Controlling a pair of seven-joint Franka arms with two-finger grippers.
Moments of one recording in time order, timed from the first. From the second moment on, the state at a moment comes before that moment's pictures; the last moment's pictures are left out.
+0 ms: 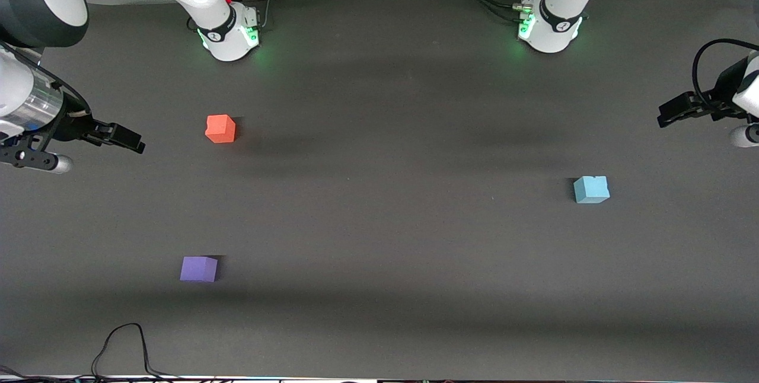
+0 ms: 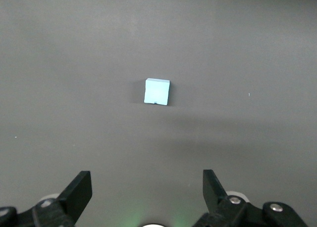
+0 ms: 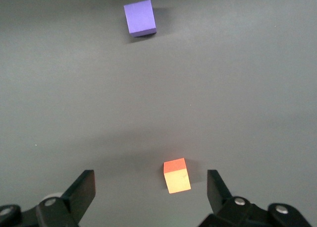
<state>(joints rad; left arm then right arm) 0.01 -0.04 0.01 -1.69 0.02 1.56 -0.08 0.08 -0.04 -0.08 -1.80 0.02 1.72 0.23</state>
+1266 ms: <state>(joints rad) 0.01 0.03 0.03 -1.68 0.03 1.58 -0.08 0.09 -0.08 -0.07 -1.82 0.02 1.68 0.19</state>
